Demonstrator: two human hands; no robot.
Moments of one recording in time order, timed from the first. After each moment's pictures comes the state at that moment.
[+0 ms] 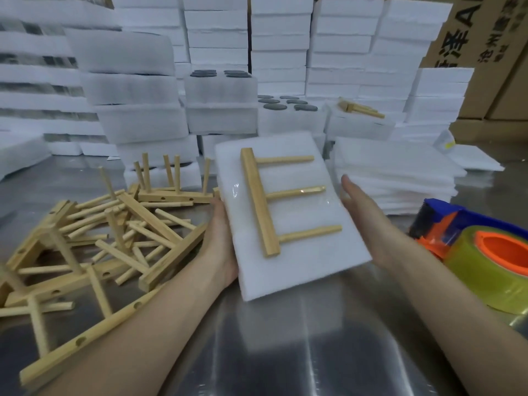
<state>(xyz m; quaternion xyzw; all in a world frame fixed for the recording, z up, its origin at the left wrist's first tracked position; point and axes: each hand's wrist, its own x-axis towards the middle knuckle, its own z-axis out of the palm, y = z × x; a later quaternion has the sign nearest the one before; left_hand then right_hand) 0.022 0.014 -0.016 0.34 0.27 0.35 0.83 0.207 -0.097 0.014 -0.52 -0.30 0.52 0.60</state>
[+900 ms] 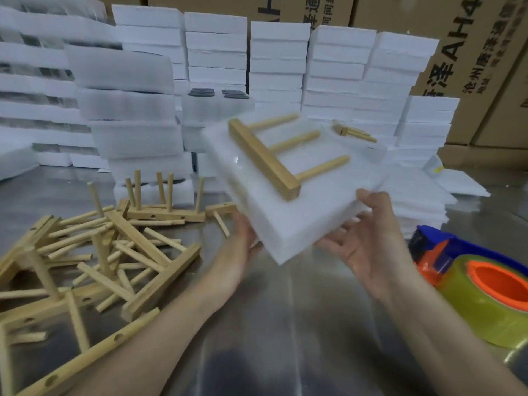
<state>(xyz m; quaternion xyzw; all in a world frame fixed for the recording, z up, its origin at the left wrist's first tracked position) 0.041 0.018 -0.021 0.58 0.25 0.39 0.67 0.174 -0.113 0.045 -0.39 -0.28 0.42 0.77</state>
